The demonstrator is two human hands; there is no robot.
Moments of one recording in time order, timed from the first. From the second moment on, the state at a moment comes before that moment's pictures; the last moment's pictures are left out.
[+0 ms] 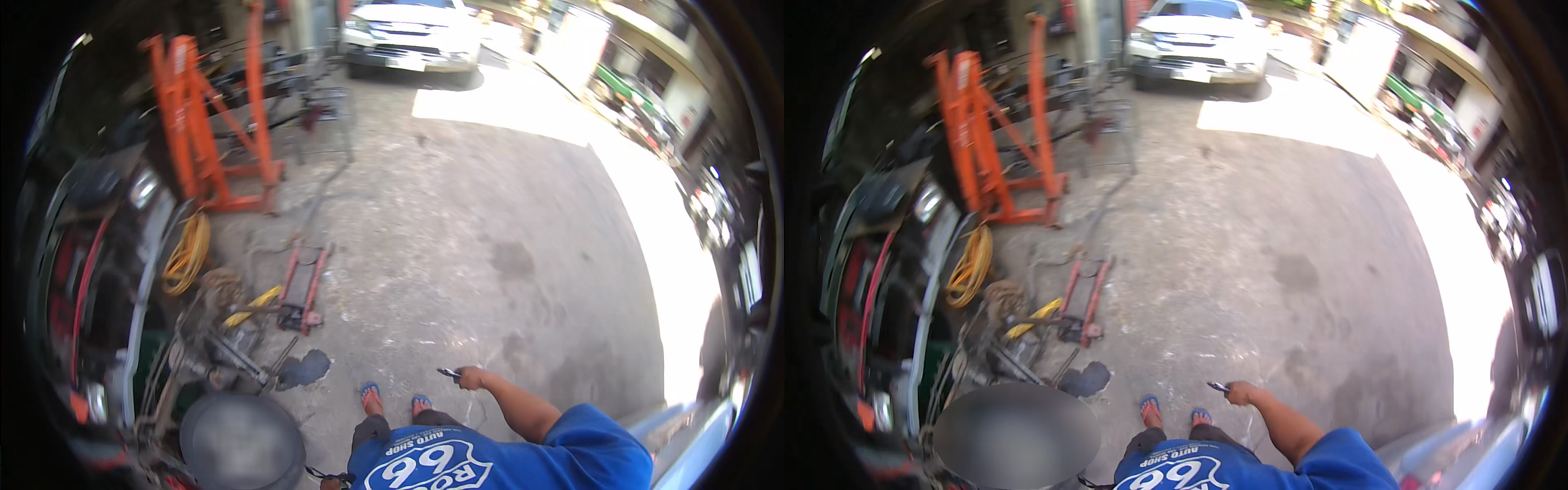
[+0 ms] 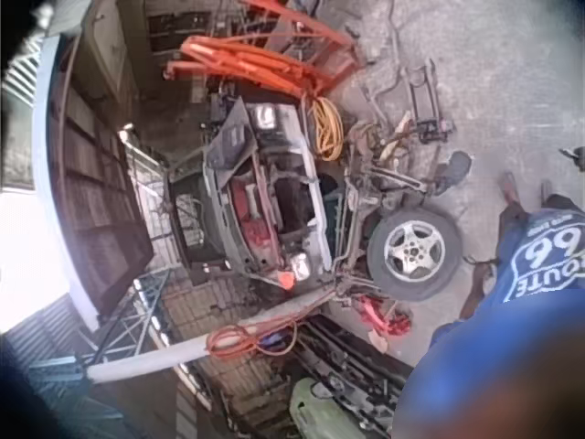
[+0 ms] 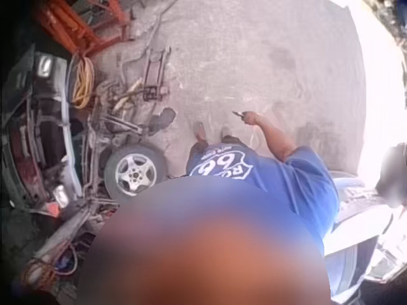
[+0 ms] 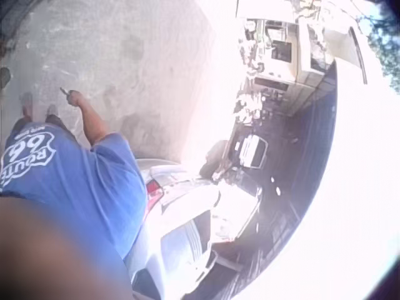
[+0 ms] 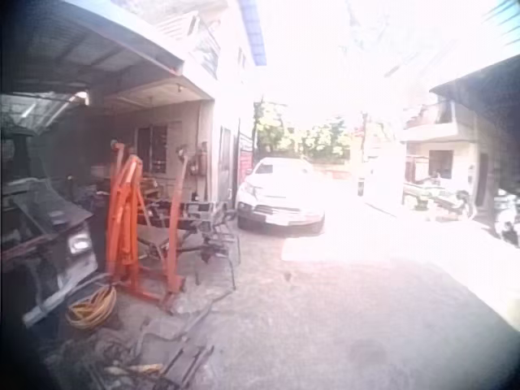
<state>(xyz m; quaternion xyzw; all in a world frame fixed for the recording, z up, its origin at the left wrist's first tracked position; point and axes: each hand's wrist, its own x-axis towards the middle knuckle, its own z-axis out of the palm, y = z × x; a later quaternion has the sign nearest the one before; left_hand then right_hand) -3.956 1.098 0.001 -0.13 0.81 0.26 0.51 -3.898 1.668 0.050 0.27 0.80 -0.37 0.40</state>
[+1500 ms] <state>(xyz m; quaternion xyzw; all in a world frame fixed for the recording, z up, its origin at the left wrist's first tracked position) -3.767 2.575 0.009 0.67 0.59 -0.17 0.42 -3.313 2.045 0.054 0.79 -0.02 -0.60 -0.13</state>
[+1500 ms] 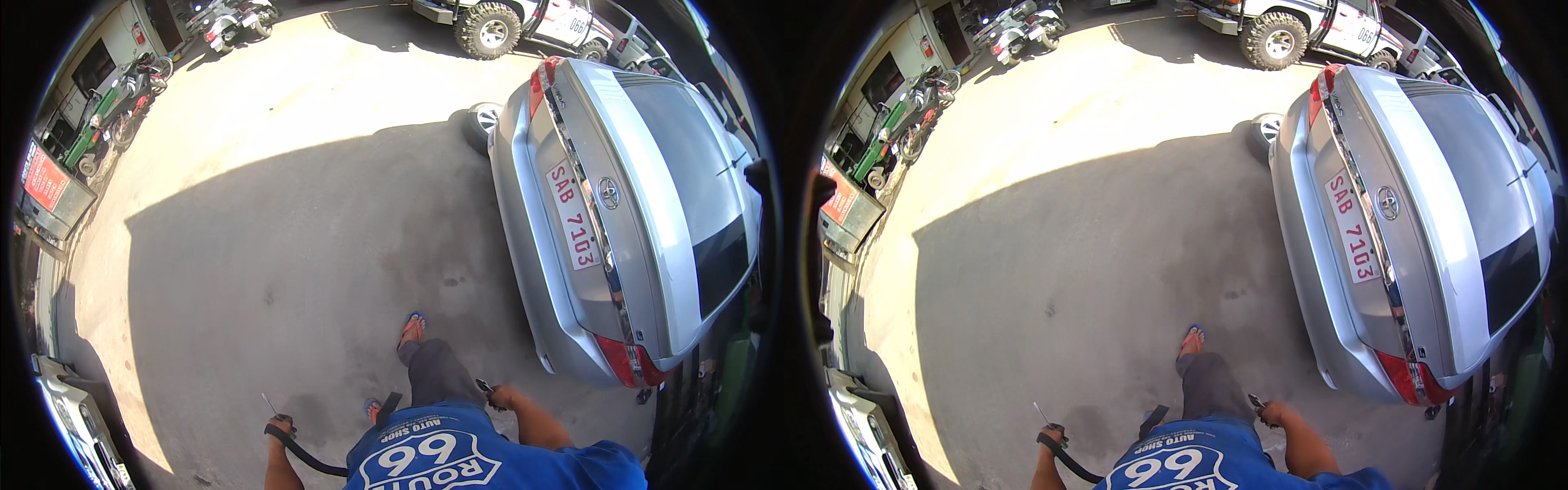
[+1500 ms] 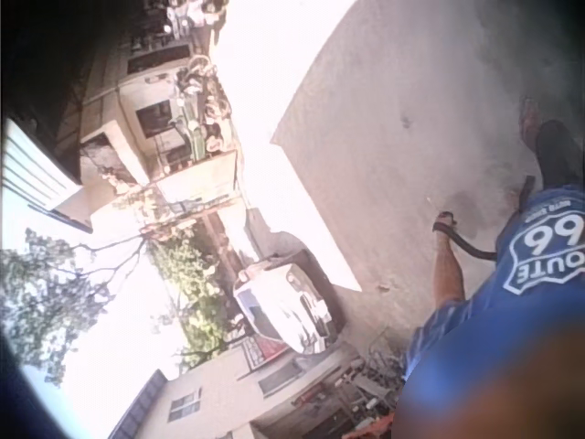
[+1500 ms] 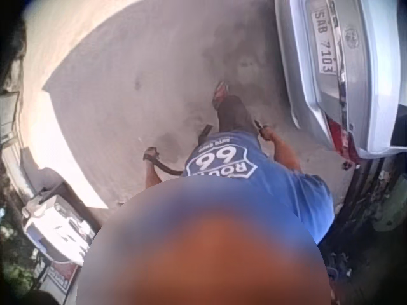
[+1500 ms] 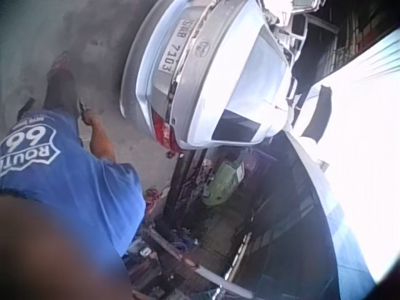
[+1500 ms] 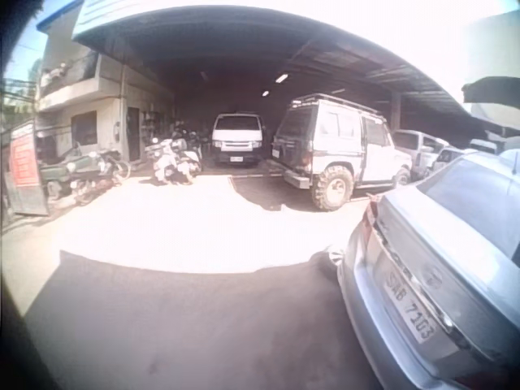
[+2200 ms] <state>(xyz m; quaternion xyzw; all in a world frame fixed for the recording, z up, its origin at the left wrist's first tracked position) -3.225 2.832 -0.027 0.74 0.33 -0.42 0.41 -2.693 2.395 0.108 0.85 -0.07 -0.47 -0.22</state>
